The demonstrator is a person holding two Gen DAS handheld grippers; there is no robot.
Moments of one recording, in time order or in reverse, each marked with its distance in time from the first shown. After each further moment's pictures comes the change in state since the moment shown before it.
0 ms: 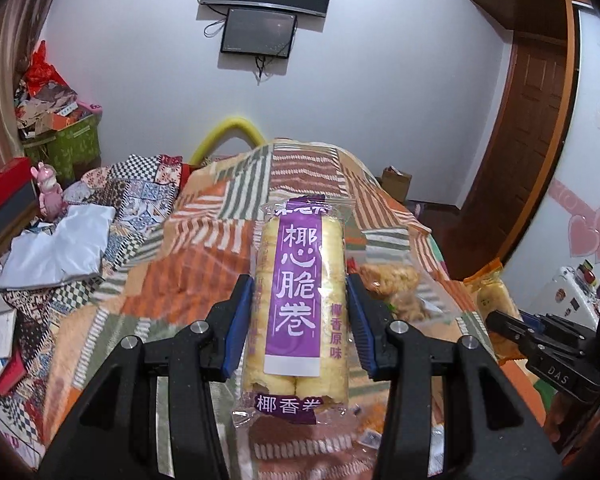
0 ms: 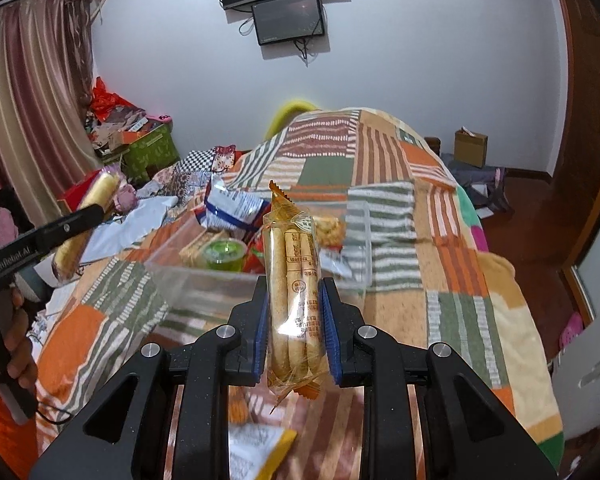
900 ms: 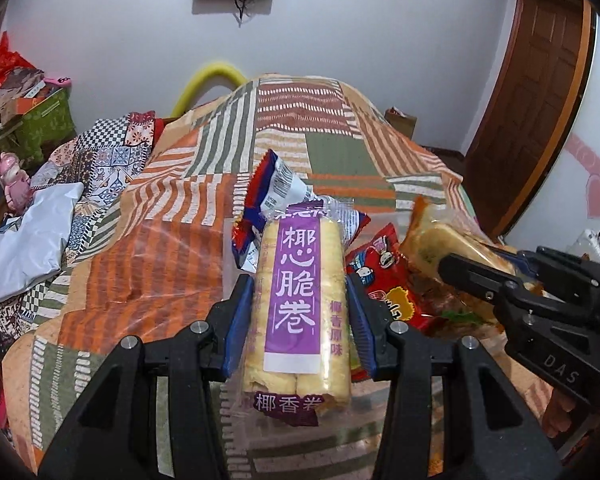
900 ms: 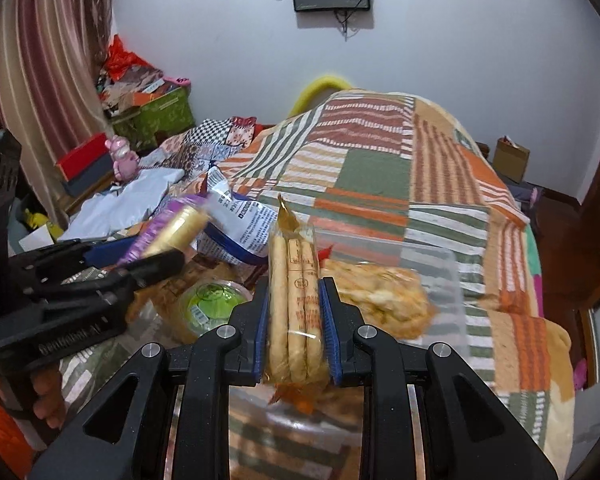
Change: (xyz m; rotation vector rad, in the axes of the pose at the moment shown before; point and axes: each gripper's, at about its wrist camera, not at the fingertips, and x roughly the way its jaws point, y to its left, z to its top) left arm 0.150 0.003 -0.009 0.071 0.208 -0.021; right arm 0.122 0.034 0.042 -0.123 0.112 0.055
